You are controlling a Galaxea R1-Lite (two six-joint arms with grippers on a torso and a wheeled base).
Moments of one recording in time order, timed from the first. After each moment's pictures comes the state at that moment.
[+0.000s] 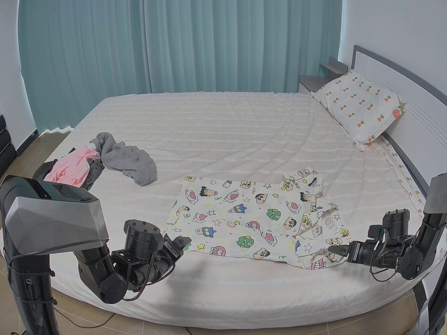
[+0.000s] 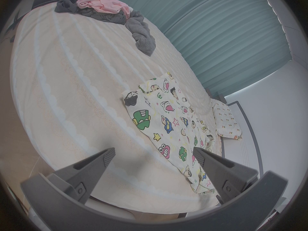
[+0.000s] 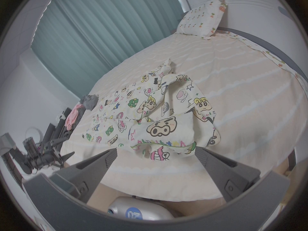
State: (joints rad) left arm -0.48 2.23 -0.48 -1.10 0.11 -1.12; right arm 0.04 2.12 -0.23 -1.15 0.30 0.32
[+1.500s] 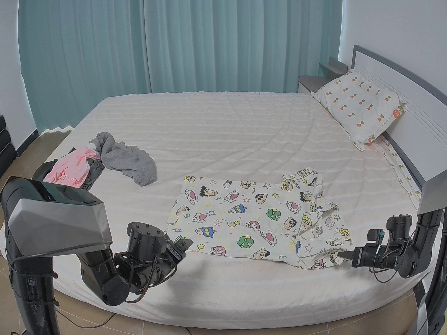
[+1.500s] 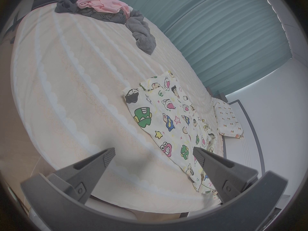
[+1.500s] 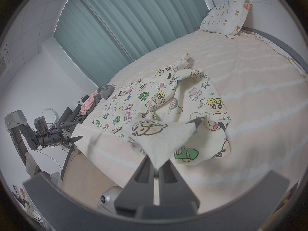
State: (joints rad) left arm -0.50 2.24 -0.48 -1.10 0.13 -1.13; right arm -0.07 2.26 -0.26 -1.24 0.55 0.13
